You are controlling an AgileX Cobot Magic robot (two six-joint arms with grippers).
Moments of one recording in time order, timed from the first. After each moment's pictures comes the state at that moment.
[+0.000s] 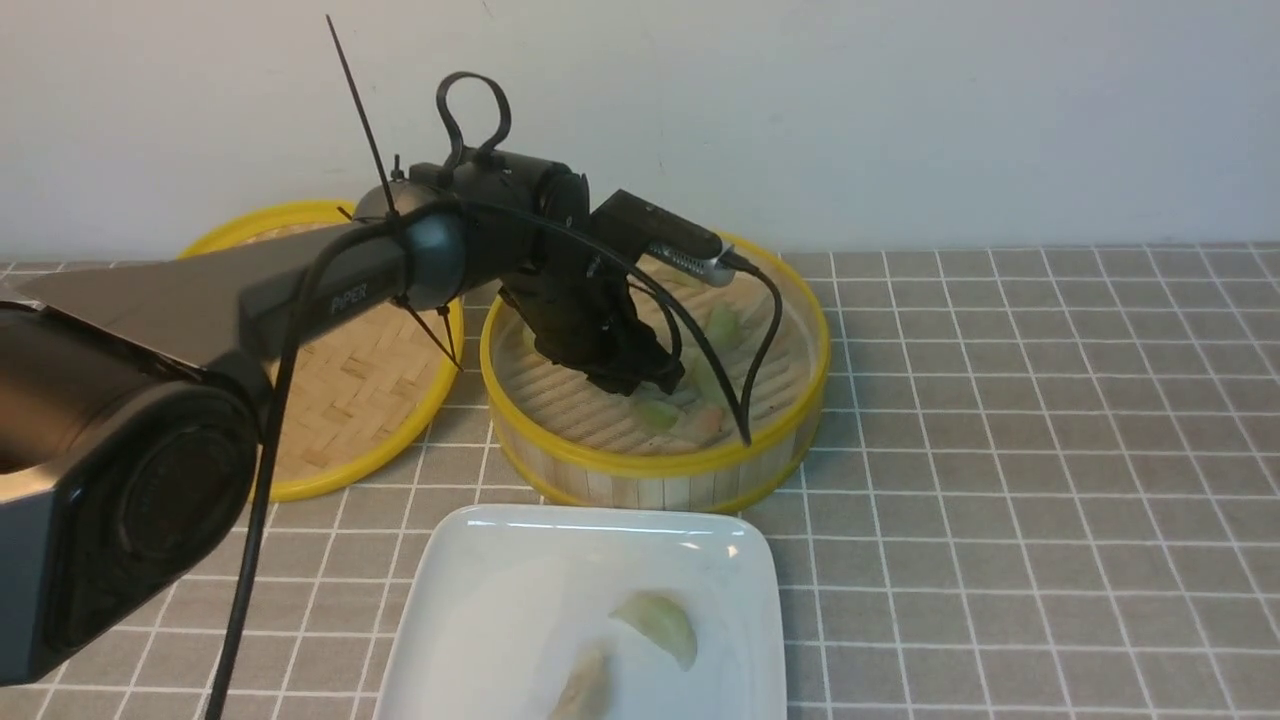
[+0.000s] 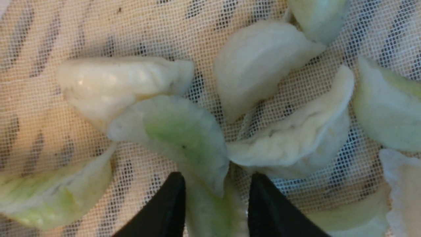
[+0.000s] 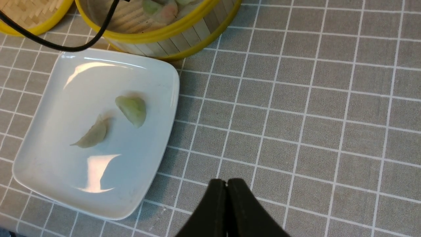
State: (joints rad) right arm 0.08 0.82 -1.00 0.32 1.26 -0.02; left arm -0.44 2.25 -1.81 -0.07 0.74 0.20
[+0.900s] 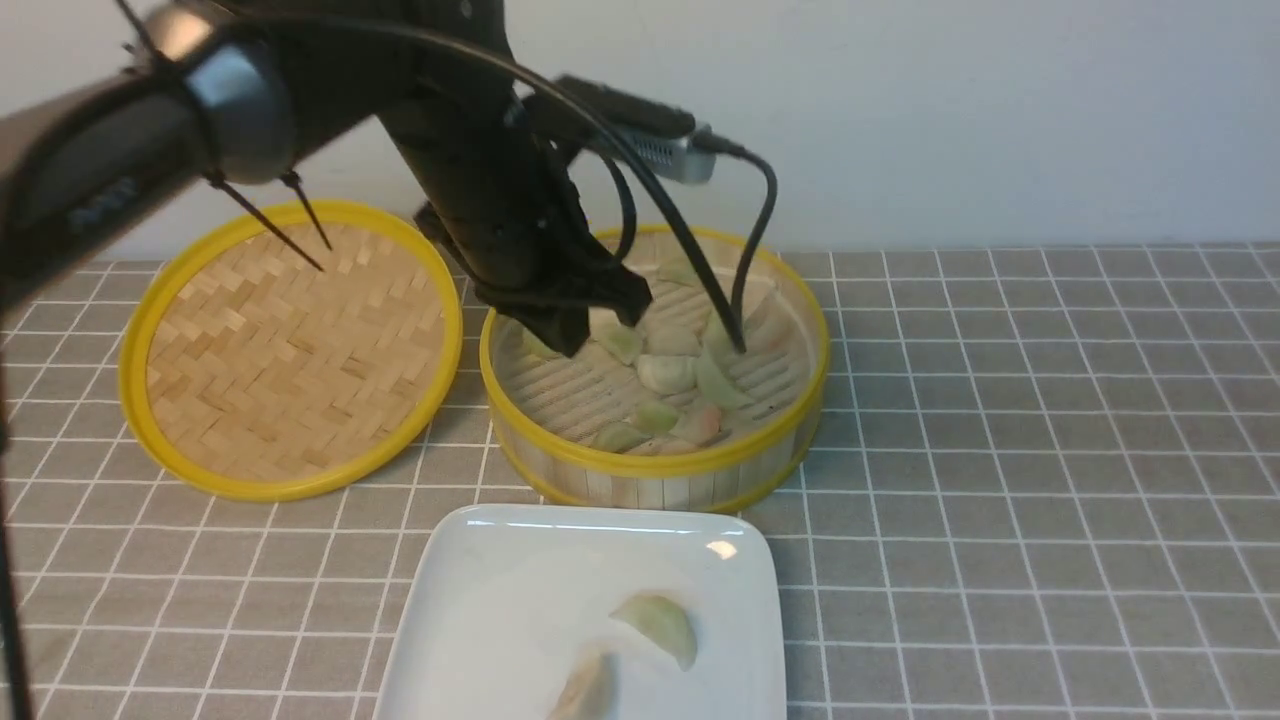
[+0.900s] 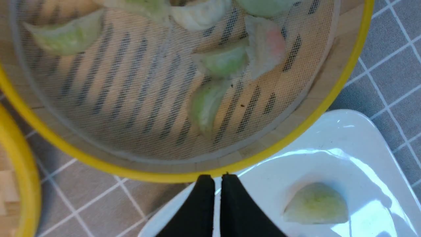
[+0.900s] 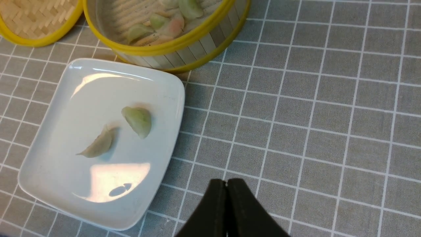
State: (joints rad) right arm 0.08 0.82 -1.00 0.34 1.23 -0.03; left arm -0.44 1.98 -1.80 -0.16 1.16 0.19
